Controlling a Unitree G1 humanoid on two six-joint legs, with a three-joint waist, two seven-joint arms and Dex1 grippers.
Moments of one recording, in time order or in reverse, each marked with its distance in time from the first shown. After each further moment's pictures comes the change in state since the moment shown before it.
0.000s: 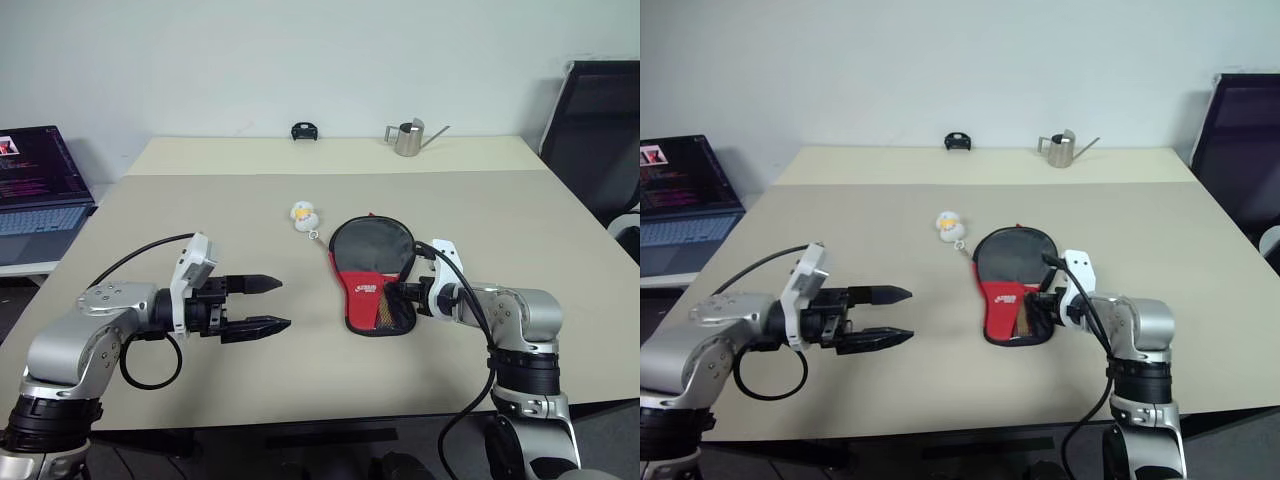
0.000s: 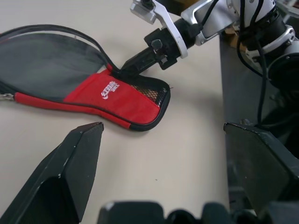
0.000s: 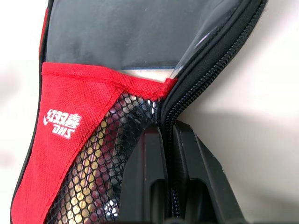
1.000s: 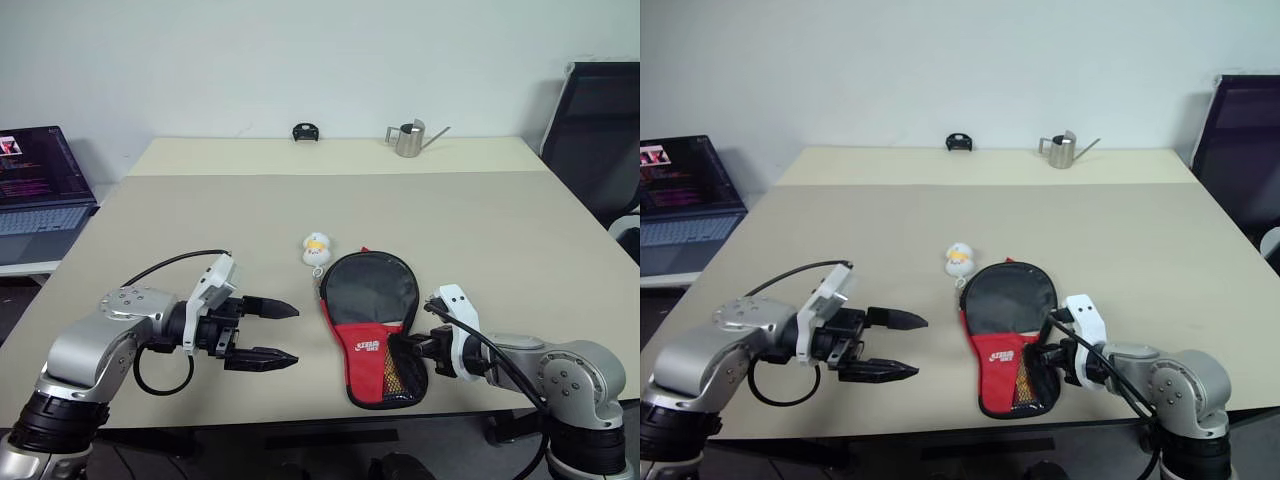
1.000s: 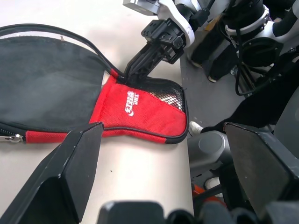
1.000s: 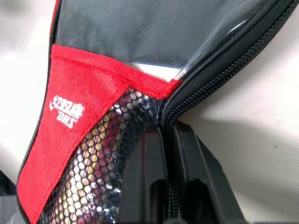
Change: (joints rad) left arm -0.002 0.029 -0.111 -0.013 0.016 -0.044 -0.107; right arm 0.284 -0.148 0.032 -0.341 0.449 0.119 -0.141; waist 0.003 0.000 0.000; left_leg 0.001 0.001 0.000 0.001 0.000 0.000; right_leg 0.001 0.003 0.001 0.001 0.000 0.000
